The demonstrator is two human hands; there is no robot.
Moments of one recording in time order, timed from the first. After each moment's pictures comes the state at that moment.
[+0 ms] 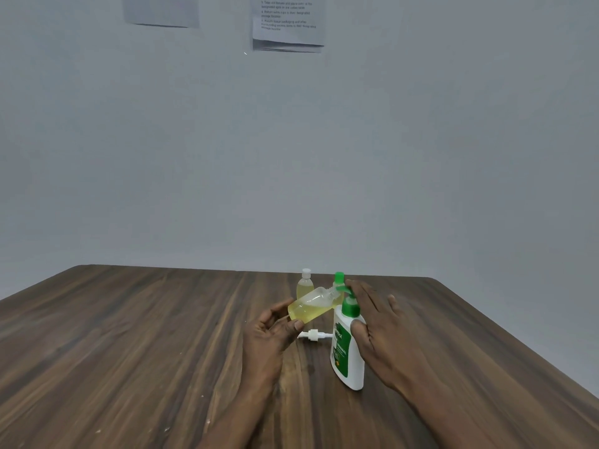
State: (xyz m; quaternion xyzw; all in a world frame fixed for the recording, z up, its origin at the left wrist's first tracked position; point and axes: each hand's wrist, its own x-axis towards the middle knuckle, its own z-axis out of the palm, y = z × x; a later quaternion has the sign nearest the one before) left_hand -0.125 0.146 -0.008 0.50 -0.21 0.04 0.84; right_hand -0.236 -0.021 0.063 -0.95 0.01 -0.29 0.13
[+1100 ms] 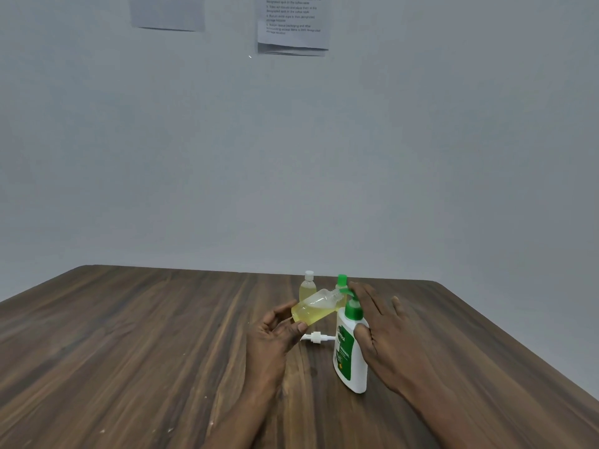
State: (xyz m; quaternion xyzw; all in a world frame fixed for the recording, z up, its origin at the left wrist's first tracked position) left_hand -0.125 0.145 -0.007 0.51 -0.21 0.04 0.83; right_hand -0.238 -0.019 0.067 -0.95 0.01 -0.29 0.12
